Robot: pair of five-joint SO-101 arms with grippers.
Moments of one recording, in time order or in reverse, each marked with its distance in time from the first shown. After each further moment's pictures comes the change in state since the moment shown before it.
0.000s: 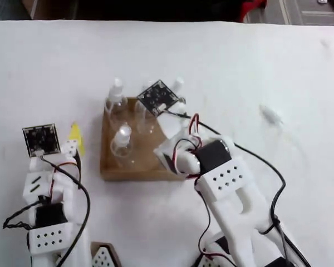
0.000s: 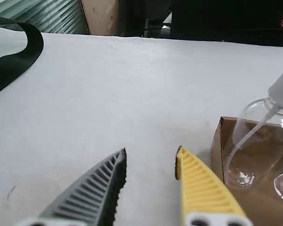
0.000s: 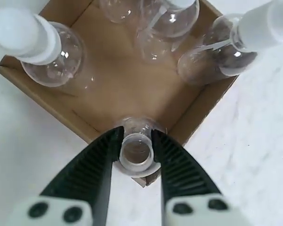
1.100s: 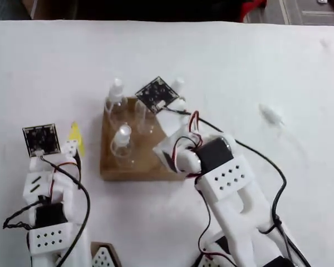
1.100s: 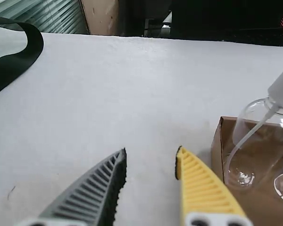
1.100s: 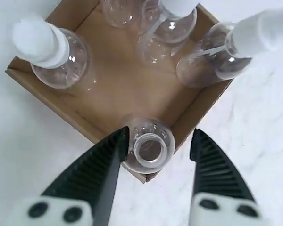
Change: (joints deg) left arm 0.0 0.0 0.0 0.0 0.0; right arm -0.4 0.2 -5.2 4.0 0.0
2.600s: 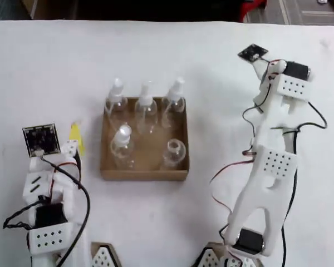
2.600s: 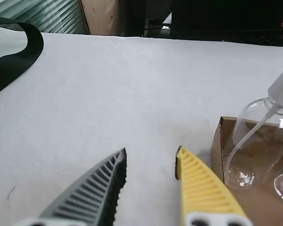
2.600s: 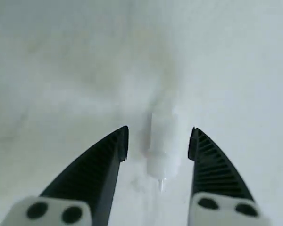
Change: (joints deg) left arm 0.0 0.0 0.0 0.0 0.0; right arm 47.6 97.1 -103.1 23.6 43.6
